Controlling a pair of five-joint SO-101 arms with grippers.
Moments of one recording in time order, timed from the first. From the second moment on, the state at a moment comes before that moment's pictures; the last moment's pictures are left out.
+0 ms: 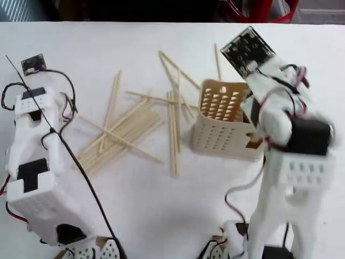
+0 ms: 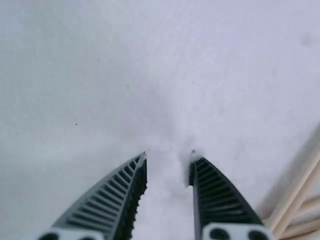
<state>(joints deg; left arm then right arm) -25.2 17.5 10.8 53.4 8.1 1.6 -31.8 -7.0 88.1 45.9</state>
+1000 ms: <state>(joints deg) -25.2 17.5 10.8 53.4 8.1 10.7 -42.5 37.3 53.8 40.7</state>
